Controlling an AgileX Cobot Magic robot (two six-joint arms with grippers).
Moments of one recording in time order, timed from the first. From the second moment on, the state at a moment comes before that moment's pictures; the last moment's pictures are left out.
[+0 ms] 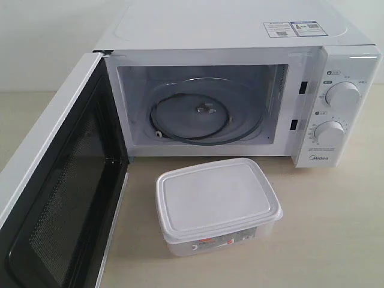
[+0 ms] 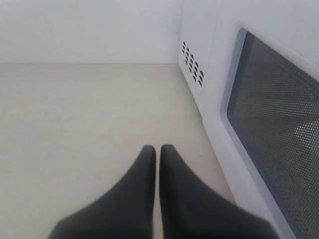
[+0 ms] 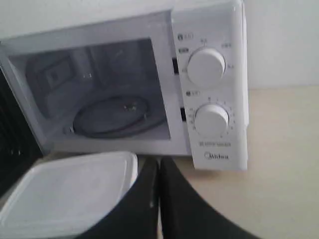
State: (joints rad) left arm 0.00 0.00 0.00 -0.01 0.31 -0.04; right arm 0.19 0.00 0.00 0.08 0.17 0.09
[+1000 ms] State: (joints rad) left arm 0.00 0.00 0.00 -0.01 0.31 -0.04; right arm 0.19 0.57 -0.79 0.17 0.76 0.19
